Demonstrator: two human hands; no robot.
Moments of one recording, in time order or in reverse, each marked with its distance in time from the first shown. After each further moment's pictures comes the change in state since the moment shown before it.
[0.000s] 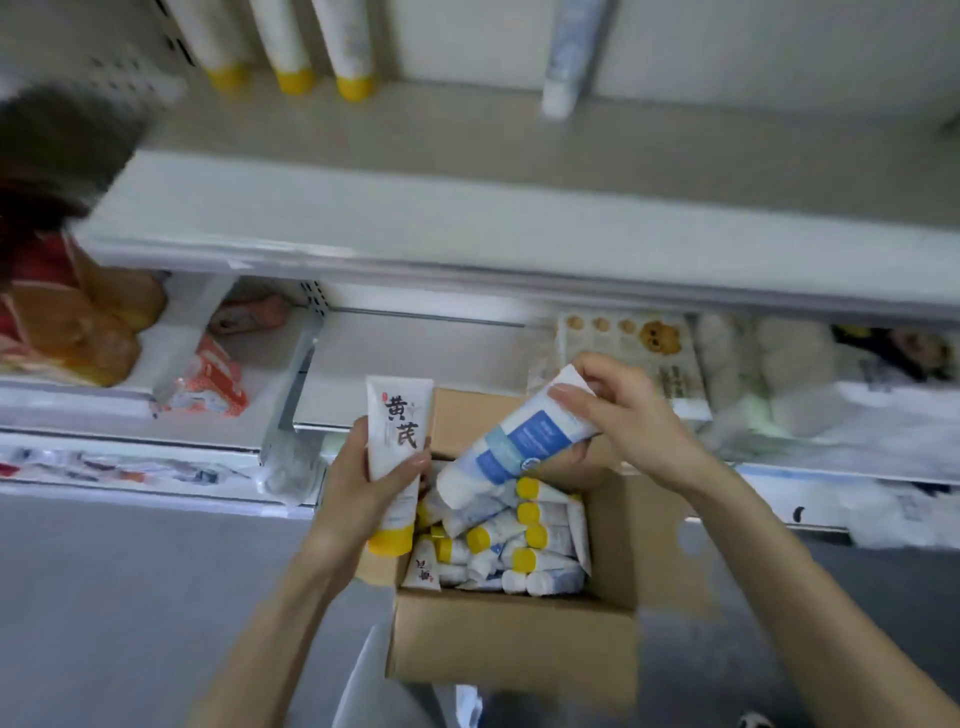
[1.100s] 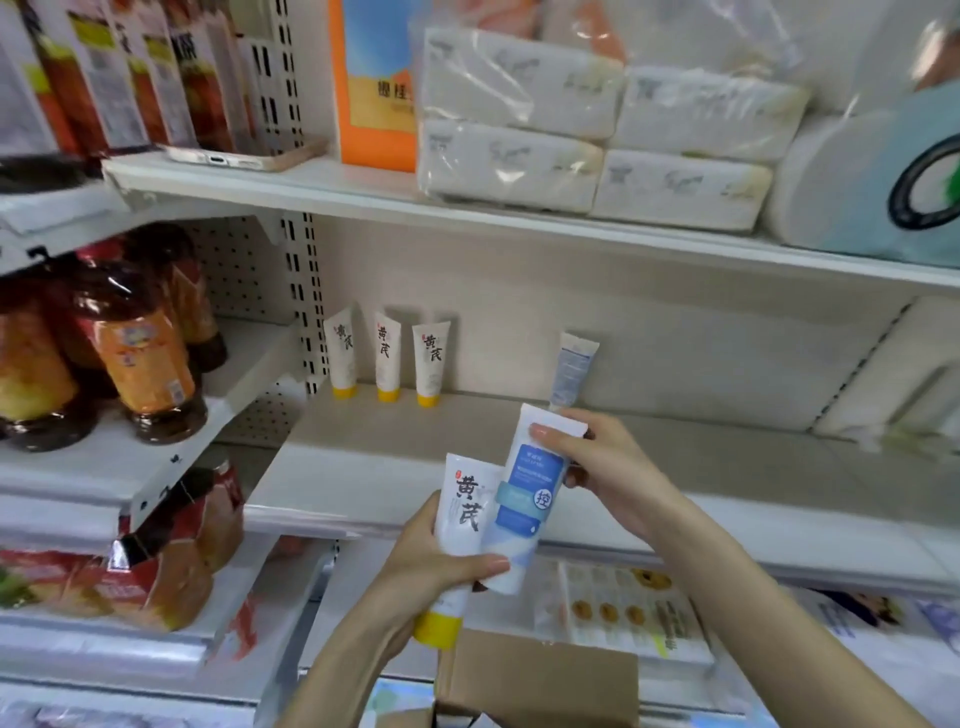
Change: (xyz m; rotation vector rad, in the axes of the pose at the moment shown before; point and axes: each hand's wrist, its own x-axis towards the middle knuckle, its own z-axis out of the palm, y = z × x) left_hand 0.001 0.203 -0.022 -0.146 -0.363 0.223; right_hand 0.061 -0.227 0.026 0.046 0.203 -0.079
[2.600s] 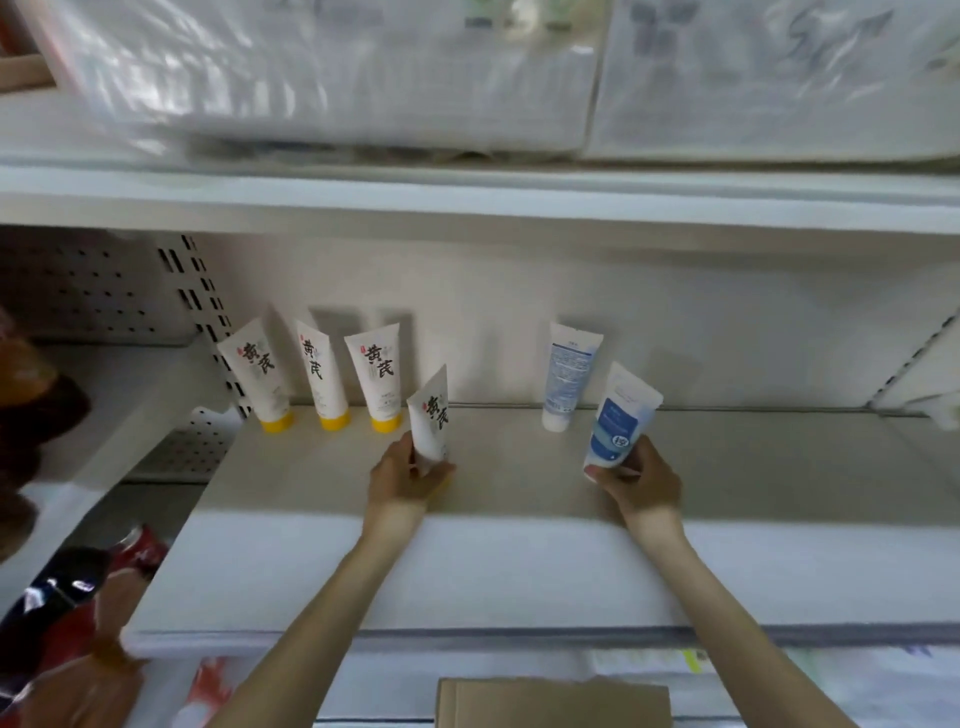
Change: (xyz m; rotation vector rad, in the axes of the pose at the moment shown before) left_hand 0.228 -0.042 -0.048 0.595 0.412 0.147; right_hand 0.137 0.160 -0.088 -0.207 0.534 0.022
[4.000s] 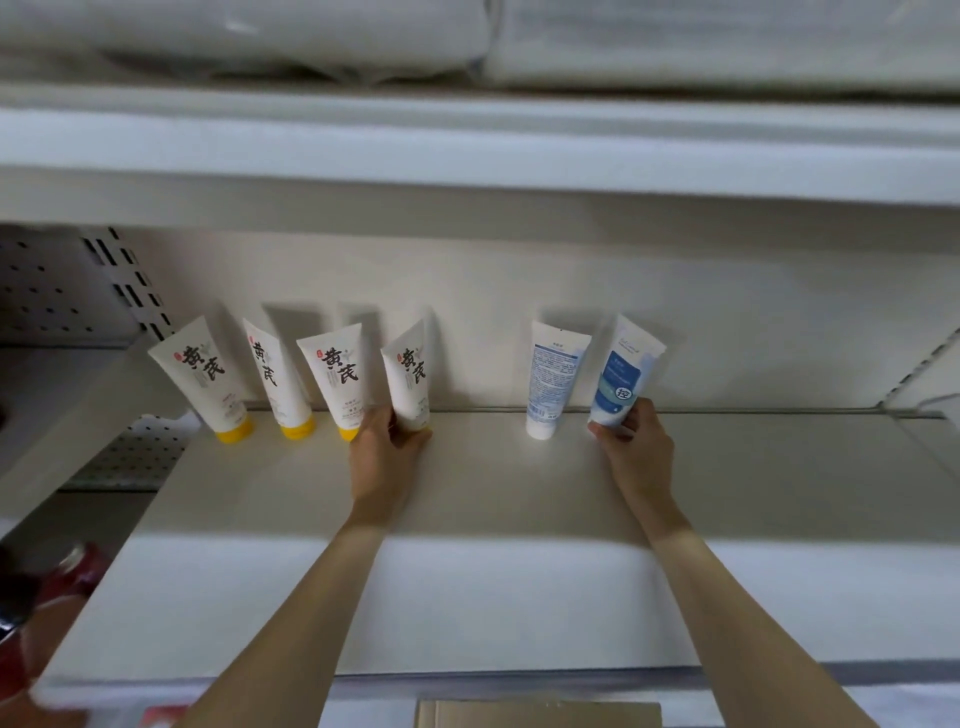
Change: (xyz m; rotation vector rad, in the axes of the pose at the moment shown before) left_hand 0.057 -0.008 0.032 0.136 0.204 0.082; right_hand 0.073 0.018 0.009 -0.048 0.158 -0.125
